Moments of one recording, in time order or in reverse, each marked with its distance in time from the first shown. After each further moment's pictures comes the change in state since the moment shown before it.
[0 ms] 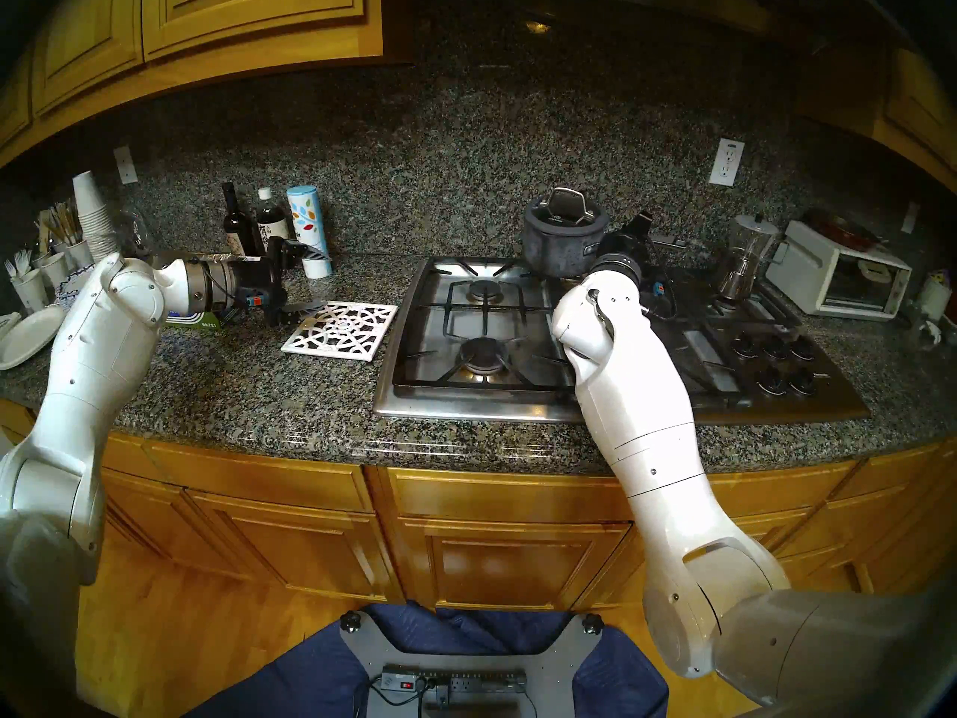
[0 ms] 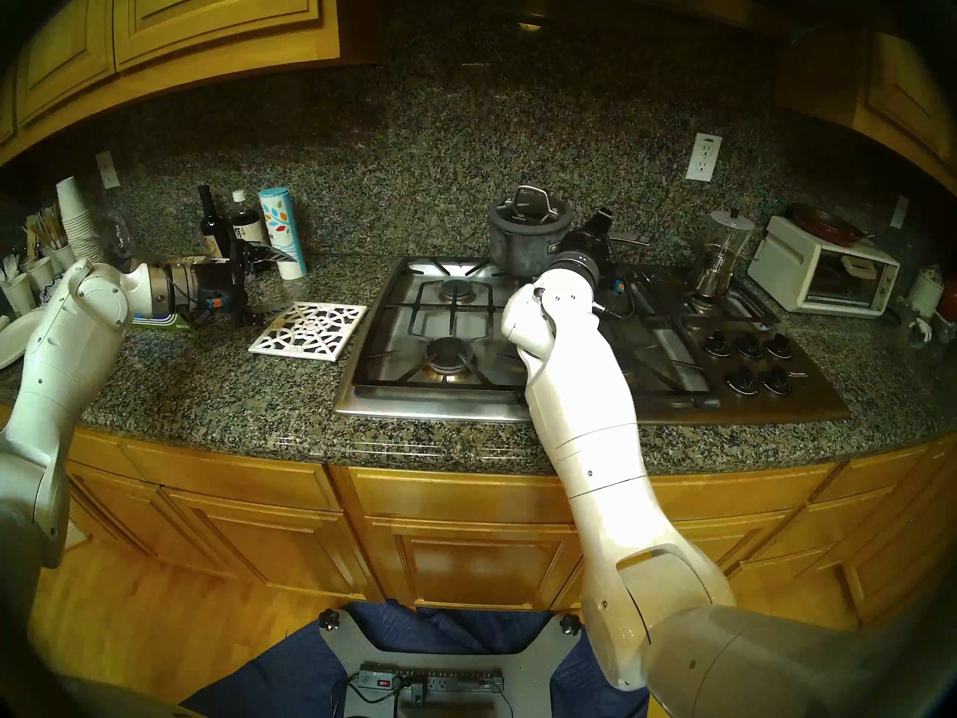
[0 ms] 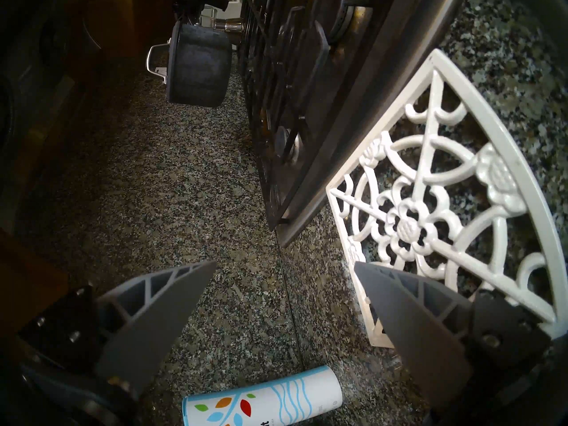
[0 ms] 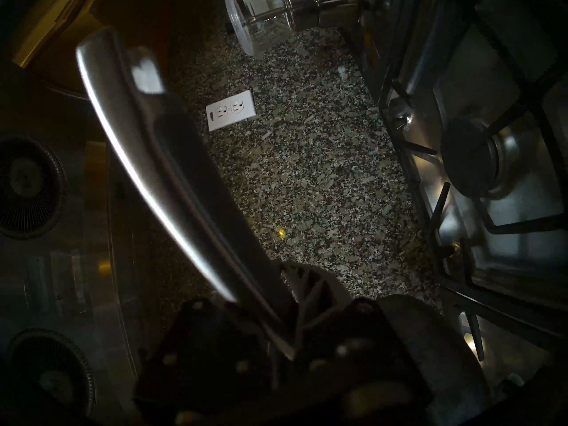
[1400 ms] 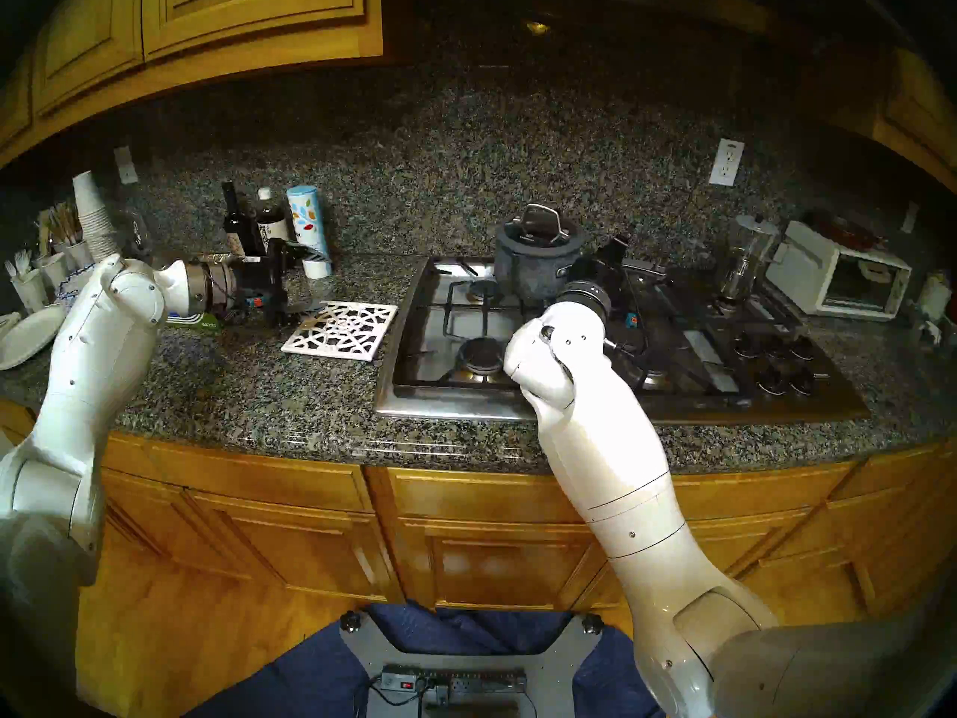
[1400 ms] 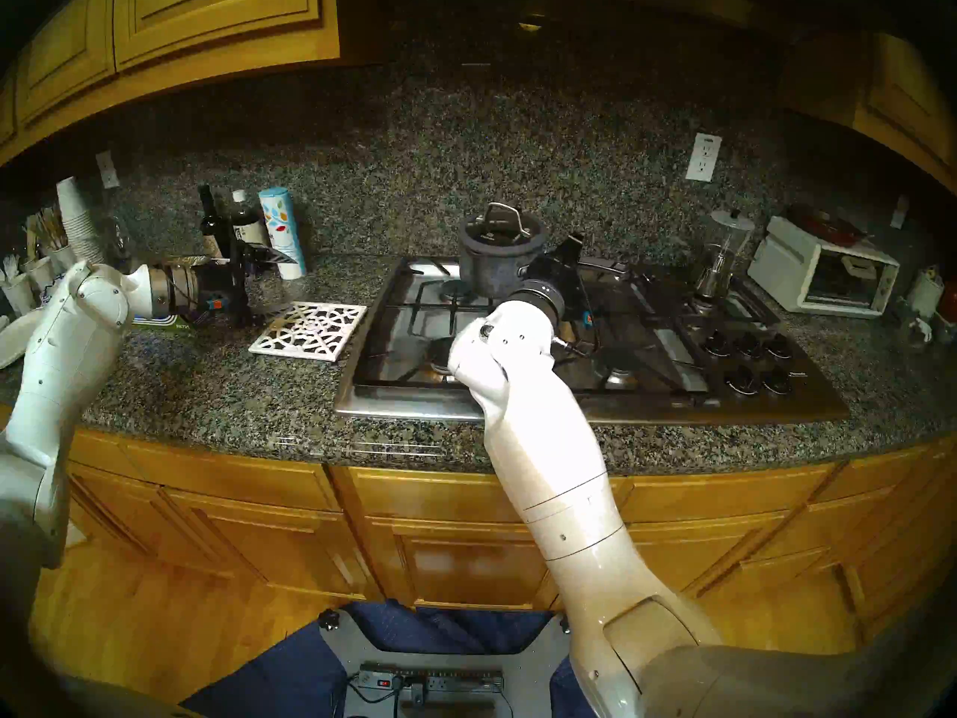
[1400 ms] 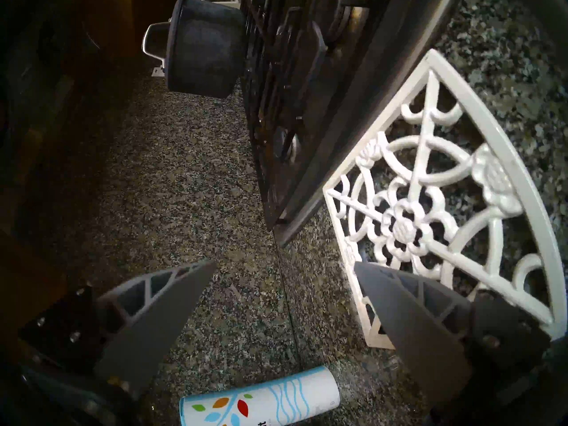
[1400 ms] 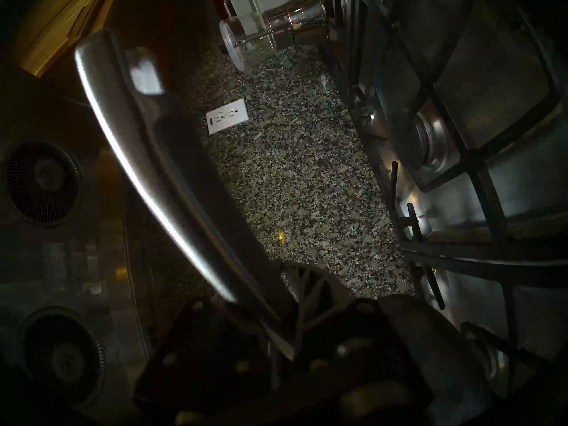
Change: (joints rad) left arm 0.003 0.000 0.000 0.000 0.000 0.000 -0.003; right arm -0.141 -0.017 -0.176 -0.178 -0.042 -0.208 -0.009
